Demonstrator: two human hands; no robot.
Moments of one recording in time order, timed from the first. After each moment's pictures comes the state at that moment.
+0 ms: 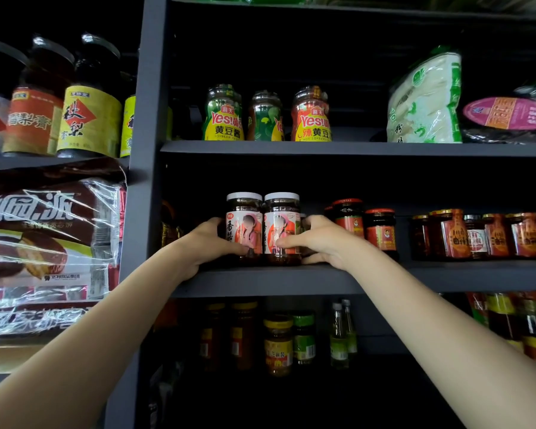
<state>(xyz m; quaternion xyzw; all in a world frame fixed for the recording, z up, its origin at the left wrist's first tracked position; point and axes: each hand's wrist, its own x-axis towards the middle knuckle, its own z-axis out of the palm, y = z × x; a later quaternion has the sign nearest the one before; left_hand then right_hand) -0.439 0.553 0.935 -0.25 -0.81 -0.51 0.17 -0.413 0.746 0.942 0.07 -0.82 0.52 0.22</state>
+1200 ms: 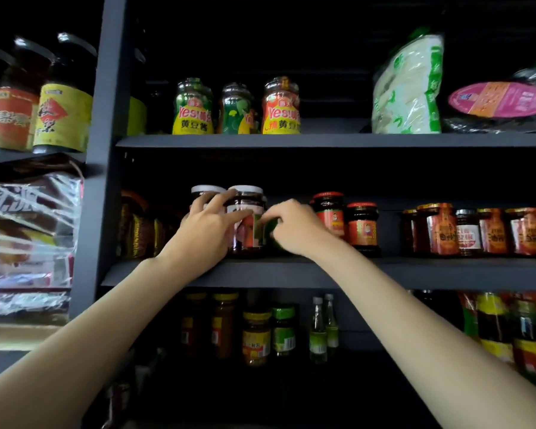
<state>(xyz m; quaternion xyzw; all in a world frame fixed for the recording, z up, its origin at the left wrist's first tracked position) -0.413 0.601 0.923 -0.27 -0.82 -0.04 0.51 -0.365 0.759 0.943 0.13 -0.90 0.24 0.35</state>
